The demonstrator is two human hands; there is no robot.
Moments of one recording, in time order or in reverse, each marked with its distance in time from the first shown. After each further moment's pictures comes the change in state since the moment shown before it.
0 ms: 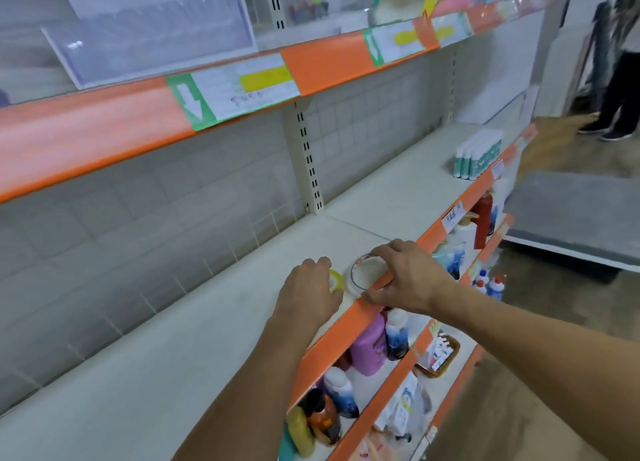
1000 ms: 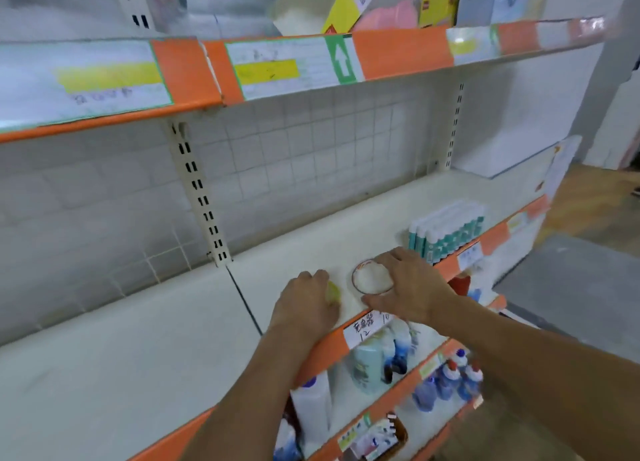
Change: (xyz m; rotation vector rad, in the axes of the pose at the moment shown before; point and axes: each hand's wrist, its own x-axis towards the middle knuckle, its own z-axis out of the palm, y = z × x) left_hand 0.239 0.185 0.087 -0.092 -0.019 -0.218; right_hand 0.181 0.284 -0.065 -0.035 -0.059 -0.137
